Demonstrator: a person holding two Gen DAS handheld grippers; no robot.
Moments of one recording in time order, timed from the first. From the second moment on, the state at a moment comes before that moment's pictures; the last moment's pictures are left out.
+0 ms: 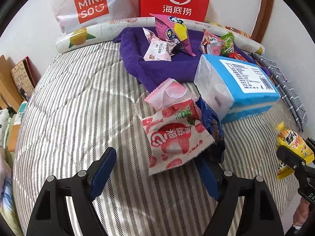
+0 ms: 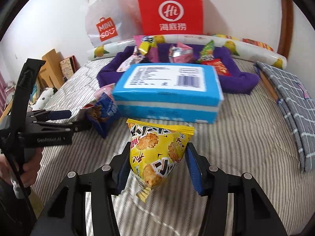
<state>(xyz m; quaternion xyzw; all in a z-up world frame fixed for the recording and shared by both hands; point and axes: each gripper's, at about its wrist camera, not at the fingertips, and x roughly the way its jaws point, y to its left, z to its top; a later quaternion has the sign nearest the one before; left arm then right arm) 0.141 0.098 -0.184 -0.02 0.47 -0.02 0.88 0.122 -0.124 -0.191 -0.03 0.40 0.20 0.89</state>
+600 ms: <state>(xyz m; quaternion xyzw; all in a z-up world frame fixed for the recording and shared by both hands) 0.154 0.094 -0.187 -0.03 0.46 -0.06 0.89 0.119 -0.156 -0.206 0.00 0.43 0.15 0.89</state>
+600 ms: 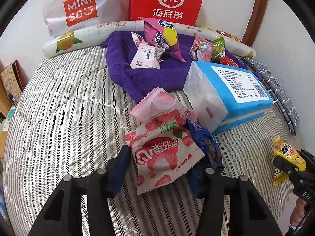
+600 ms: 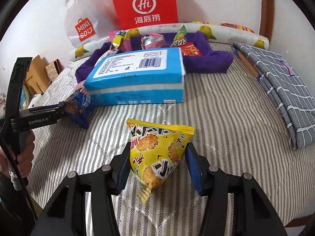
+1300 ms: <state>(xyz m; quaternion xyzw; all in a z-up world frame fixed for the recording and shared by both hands) 0.098 0.096 -0.152 -0.06 0.43 -0.08 0.90 0.095 -0.165 -0.186 0.01 0.41 0.14 0.90</state>
